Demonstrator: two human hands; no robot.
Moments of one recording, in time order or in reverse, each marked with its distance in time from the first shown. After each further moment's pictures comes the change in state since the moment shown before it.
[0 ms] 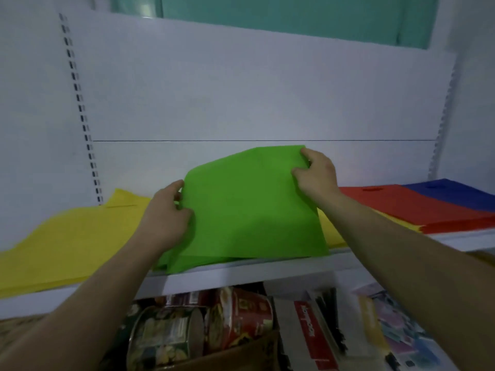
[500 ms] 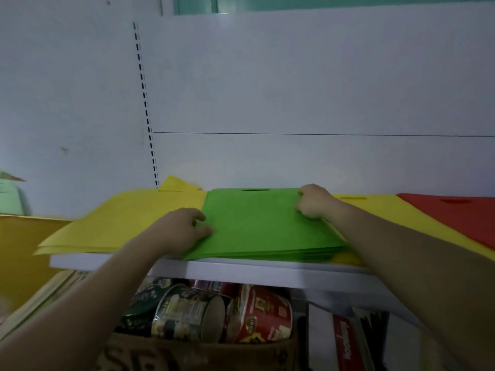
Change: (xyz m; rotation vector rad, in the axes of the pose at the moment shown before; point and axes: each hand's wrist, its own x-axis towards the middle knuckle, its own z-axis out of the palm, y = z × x) left_hand -0.009 -0.025 0.003 0.561 -0.290 -0.305; right_hand 0.024 0.033 0.084 -0.361 -0.666 -0.115
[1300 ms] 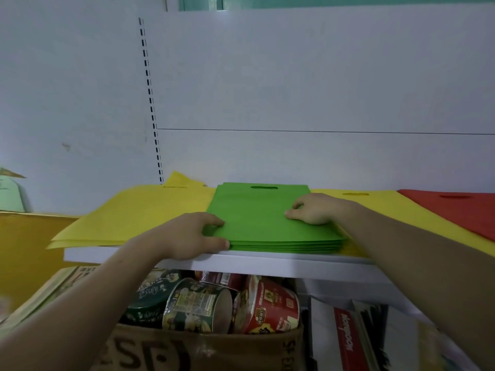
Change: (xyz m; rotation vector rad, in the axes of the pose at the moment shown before) left_hand -0.019 -0.012 -0.005 0.017 -0.157 0.222; right_hand -0.031 -0.014 -0.002 -0.249 -0.240 -0.126
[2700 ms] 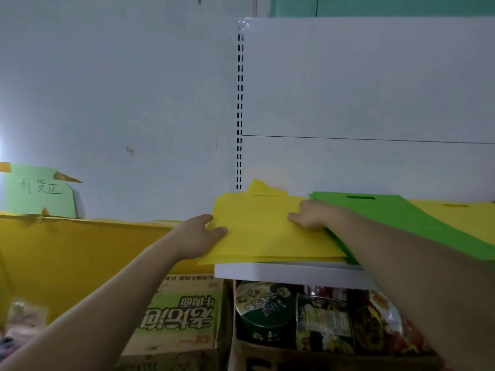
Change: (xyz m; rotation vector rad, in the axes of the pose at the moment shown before) left_hand -0.027 -0.244 -0.082 -0.226 0.103 -0.209; right_hand 0.083 -0.261 0.023 -0.003 0.021 0.128
